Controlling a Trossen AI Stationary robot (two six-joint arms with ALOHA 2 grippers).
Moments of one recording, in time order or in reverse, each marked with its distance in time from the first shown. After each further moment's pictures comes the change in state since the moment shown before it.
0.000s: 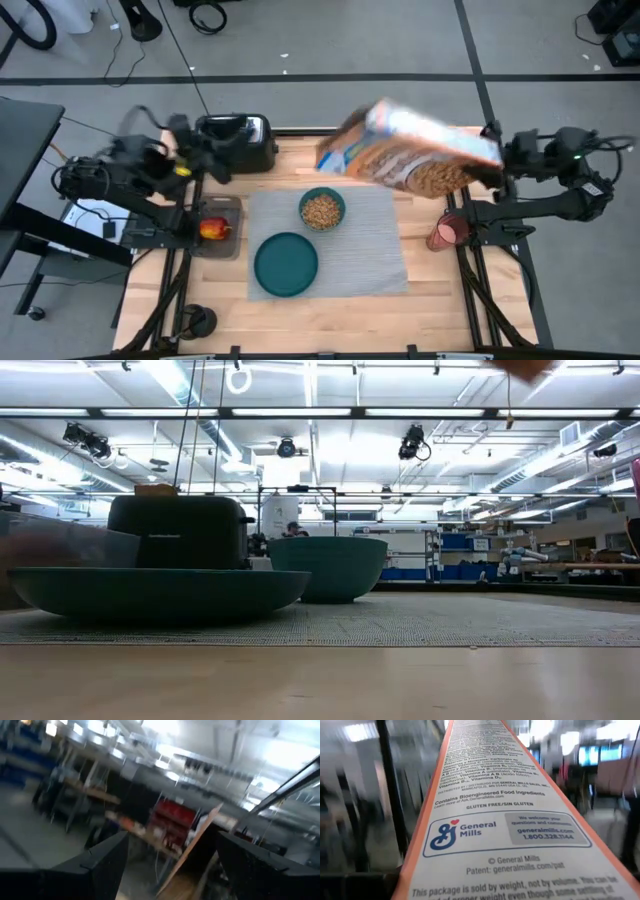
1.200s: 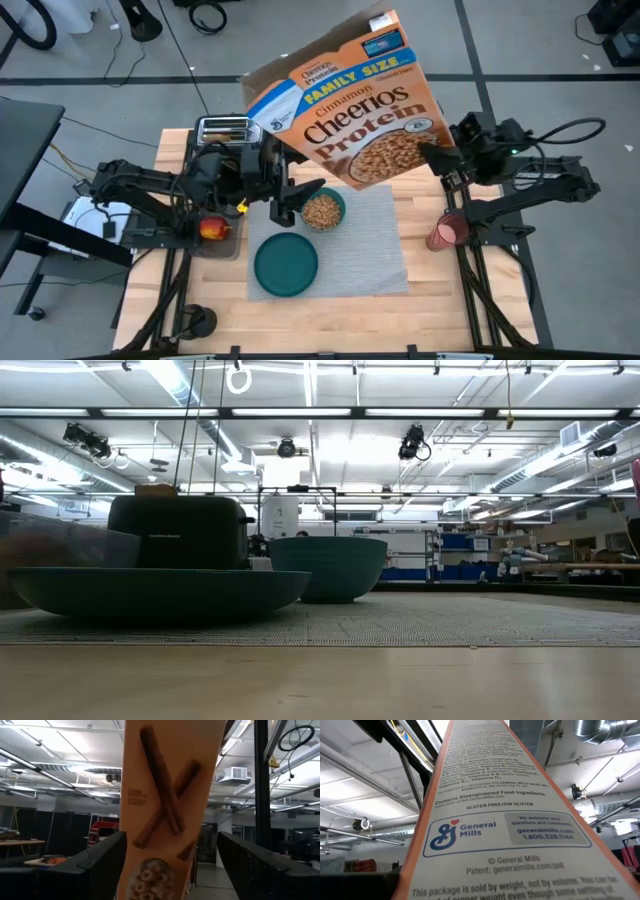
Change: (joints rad) left arm 0.075 0.401 0.007 0.521 0.520 0.231; right arm 0.001 0.625 0.000 1.167 -0.152 0.144
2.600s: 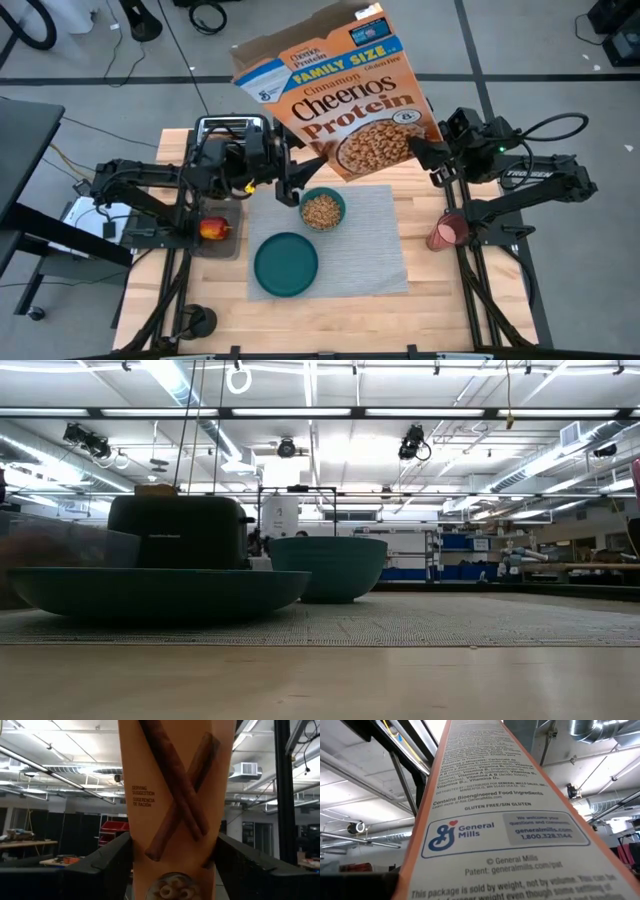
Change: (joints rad) left arm 0.138 0.000 0.000 -0.017 0.070 -0.028; right arm -0.033 0.068 0.002 0.040 -0.031 0.042
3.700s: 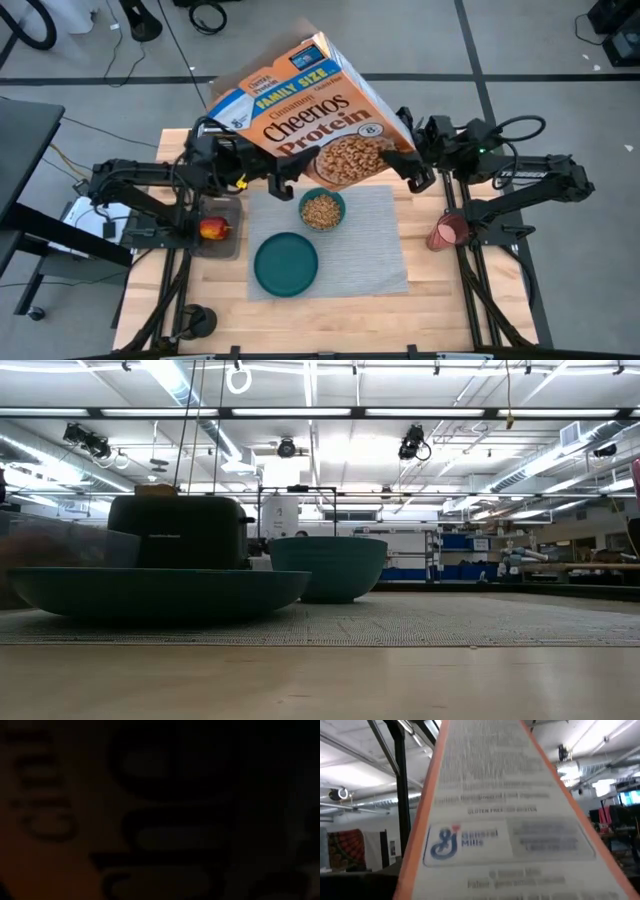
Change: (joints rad) left arm 0.008 -0.041 -0.001 0.009 0.005 0.015; right arm -0.017 0.025 -0.001 -0.174 0.019 -0.036
